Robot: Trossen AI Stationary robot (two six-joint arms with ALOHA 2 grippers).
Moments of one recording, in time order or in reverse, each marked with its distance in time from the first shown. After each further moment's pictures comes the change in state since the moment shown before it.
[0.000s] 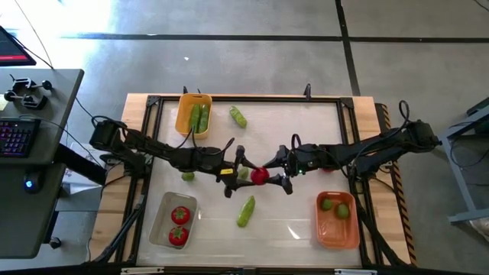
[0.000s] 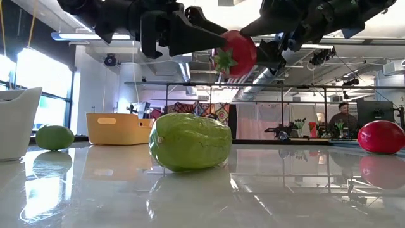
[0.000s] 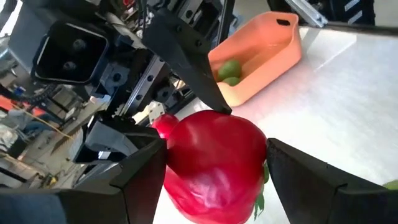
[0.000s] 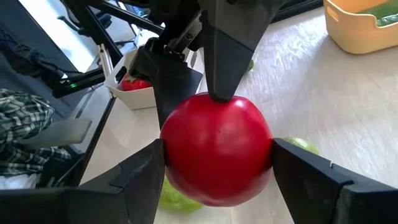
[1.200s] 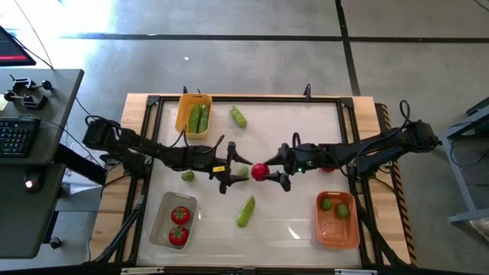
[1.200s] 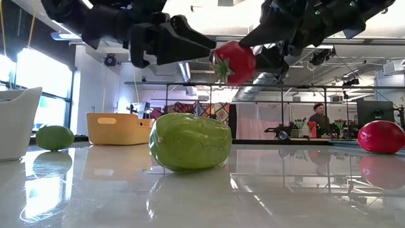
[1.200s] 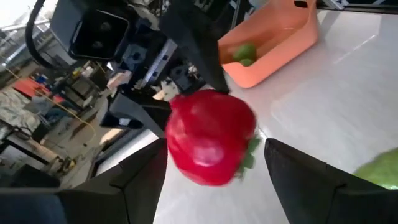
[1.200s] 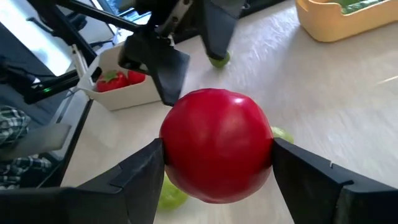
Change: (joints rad) left arm 0.010 -0.080 -0.124 0.066 -0.059 -0.007; right arm -0.010 -0.003 0.000 -0.061 0.062 0.033
